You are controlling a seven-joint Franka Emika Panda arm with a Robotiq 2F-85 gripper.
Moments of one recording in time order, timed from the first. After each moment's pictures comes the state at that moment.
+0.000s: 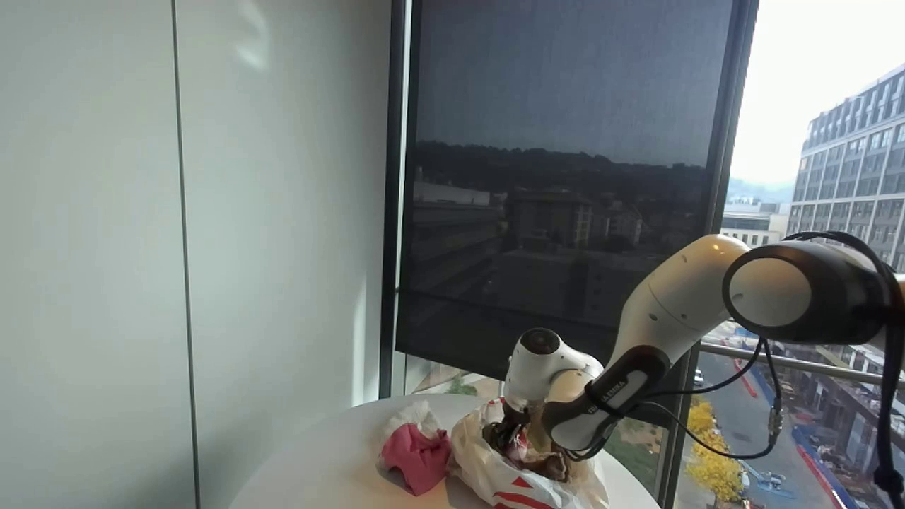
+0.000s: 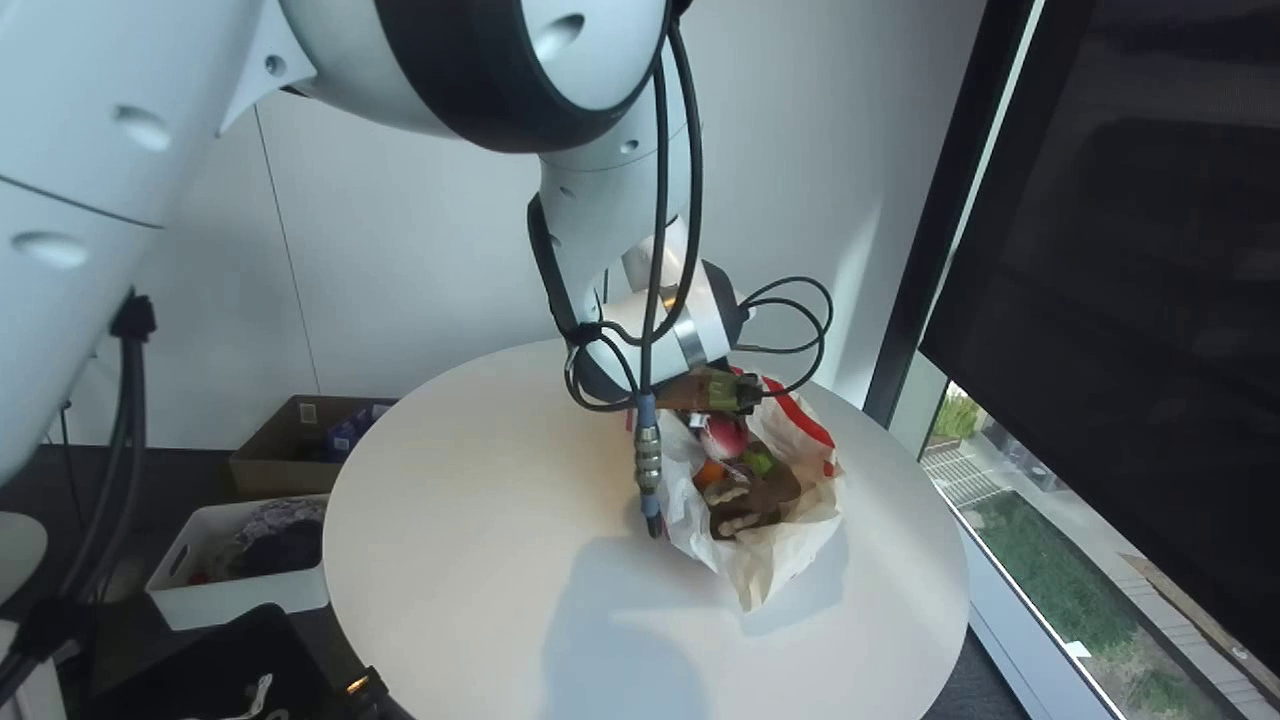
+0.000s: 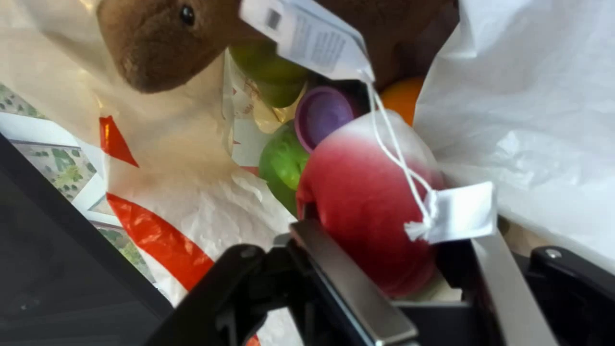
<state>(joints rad) 0.05 0.64 0.10 -1.82 -0.88 2.82 0.50</state>
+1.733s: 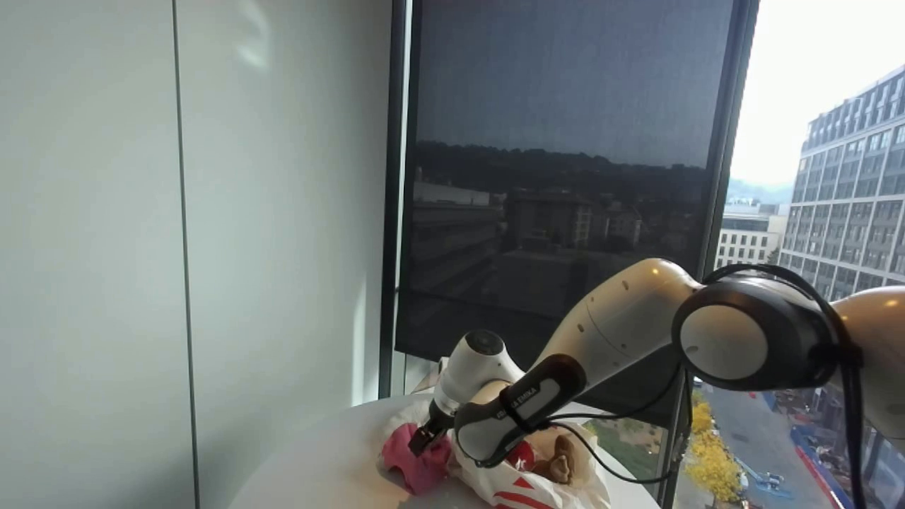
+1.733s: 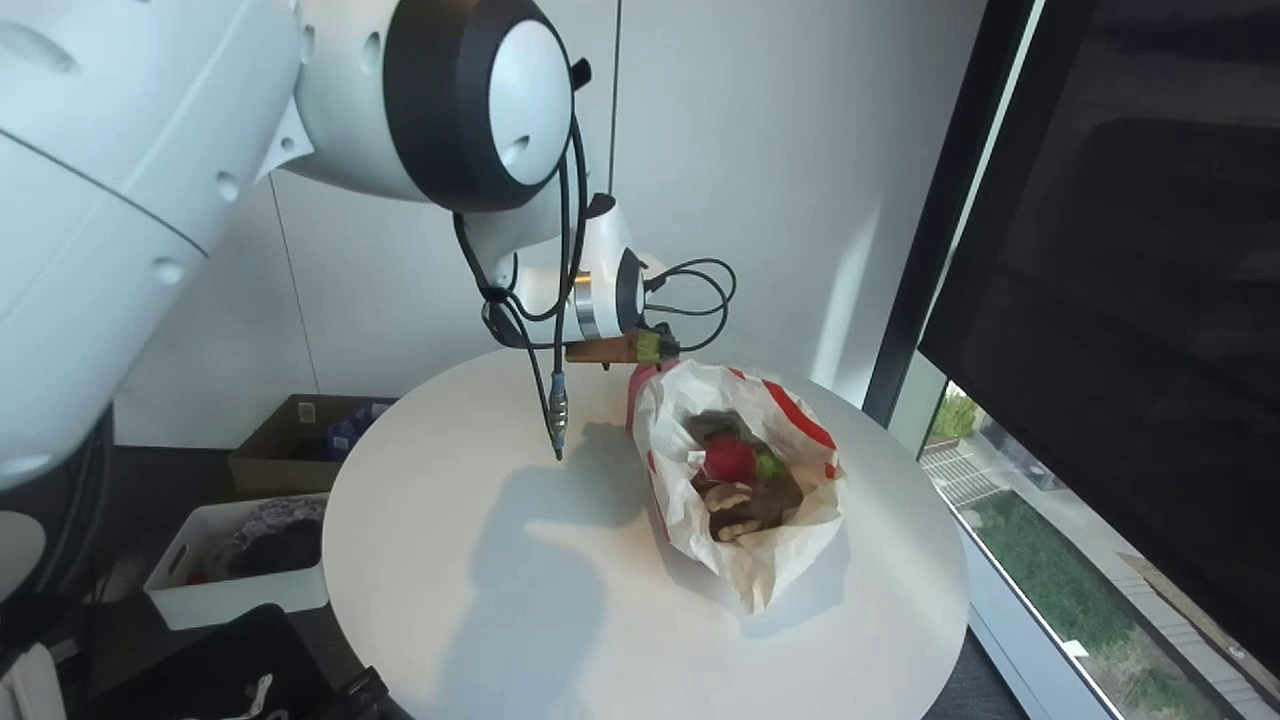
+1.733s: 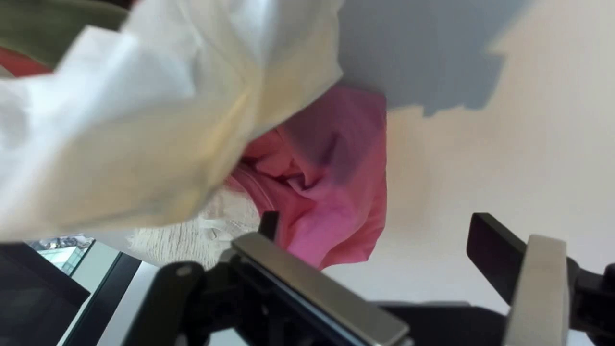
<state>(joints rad) 0.33 0.80 0.06 -1.59 -0.41 2.90 0.11</state>
